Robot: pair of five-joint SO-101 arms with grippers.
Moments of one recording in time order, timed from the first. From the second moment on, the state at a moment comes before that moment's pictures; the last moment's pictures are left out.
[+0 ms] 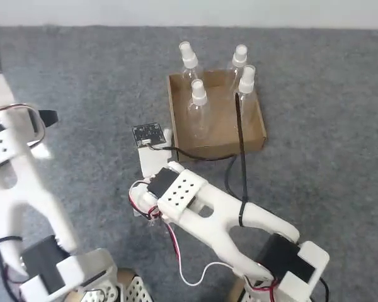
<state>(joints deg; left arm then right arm) -37.8 -8.6 12.4 65.8 -8.5 -58.2 0.0 22.5 59.7 -39.2</state>
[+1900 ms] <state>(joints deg) -8.6 -8.2 26.5 64.9 -6.7 5.3 -18.5 26.7 87.9 38.9</state>
